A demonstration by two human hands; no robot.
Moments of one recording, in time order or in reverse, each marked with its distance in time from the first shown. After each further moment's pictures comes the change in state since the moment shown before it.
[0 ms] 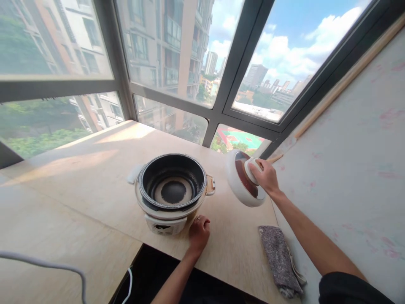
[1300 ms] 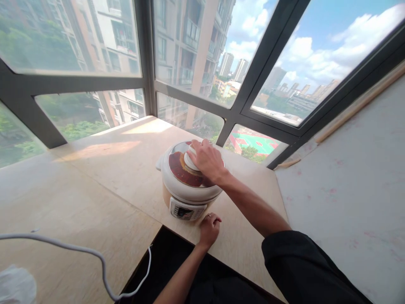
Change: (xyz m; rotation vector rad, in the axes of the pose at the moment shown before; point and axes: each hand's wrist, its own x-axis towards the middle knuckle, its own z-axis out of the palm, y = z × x) left_hand -0.026 -0.008 -0.013 -0.189 0.042 0.015; right_hand -0.014 -0.304 0.063 -0.291 -0.402 -0.411
